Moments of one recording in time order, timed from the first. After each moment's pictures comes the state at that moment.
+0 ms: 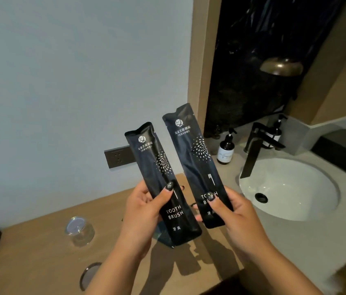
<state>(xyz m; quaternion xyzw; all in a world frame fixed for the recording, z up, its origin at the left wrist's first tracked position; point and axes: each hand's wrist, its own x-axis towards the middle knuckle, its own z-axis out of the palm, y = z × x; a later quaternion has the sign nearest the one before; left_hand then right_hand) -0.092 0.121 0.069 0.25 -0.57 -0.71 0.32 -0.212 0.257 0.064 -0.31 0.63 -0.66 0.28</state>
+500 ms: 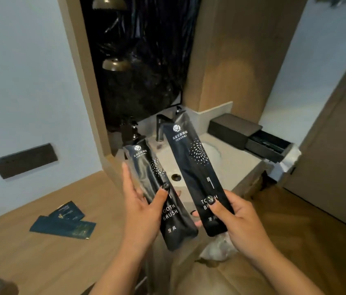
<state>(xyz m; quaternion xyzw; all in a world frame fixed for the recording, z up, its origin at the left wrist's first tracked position) -0.163 0.355 0.075 0.13 -0.57 -0.76 0.29 -0.226 0.521 0.079 -0.20 0.68 -0.69 0.15</state>
